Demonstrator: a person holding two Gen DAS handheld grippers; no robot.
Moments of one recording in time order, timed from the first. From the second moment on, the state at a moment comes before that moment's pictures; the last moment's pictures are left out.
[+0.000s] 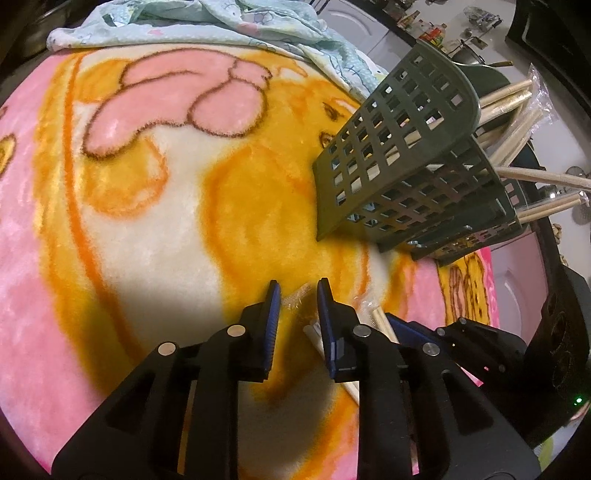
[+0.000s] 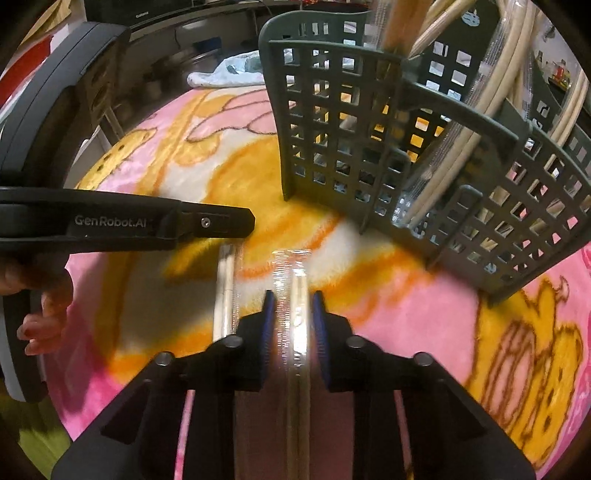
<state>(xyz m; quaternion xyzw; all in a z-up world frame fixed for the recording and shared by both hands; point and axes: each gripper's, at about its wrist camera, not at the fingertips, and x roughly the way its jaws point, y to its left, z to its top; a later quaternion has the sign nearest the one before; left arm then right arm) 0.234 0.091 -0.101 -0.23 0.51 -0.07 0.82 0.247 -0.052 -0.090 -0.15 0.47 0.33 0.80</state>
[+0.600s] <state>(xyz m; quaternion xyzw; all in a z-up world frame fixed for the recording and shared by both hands) 0.225 0.083 -0.087 -0.16 0.50 -0.07 0.85 0.232 -0.102 -0.044 -0.09 0.42 0.31 0.85</state>
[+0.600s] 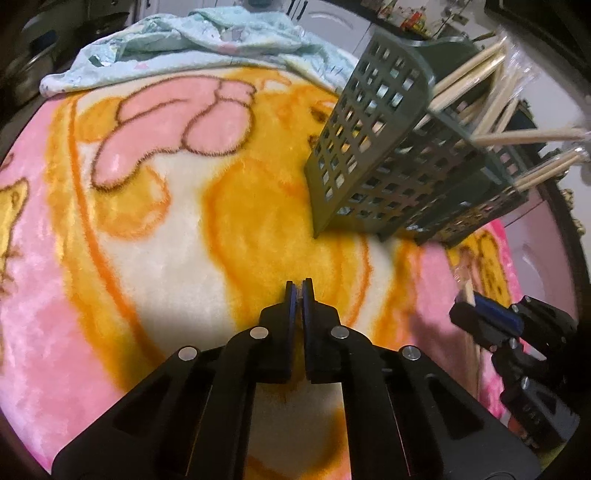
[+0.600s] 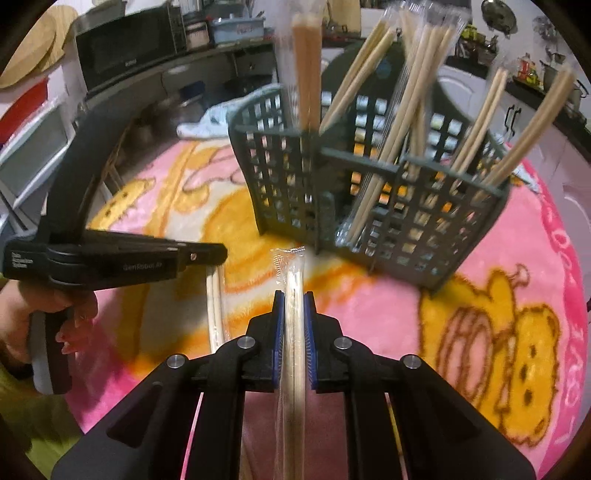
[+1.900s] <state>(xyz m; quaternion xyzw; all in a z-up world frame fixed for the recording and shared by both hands) 0.160 0.001 0.084 -0.09 0.33 -0.21 0.92 0.160 -0.168 0.087 -0.02 0.25 0.31 0.92</state>
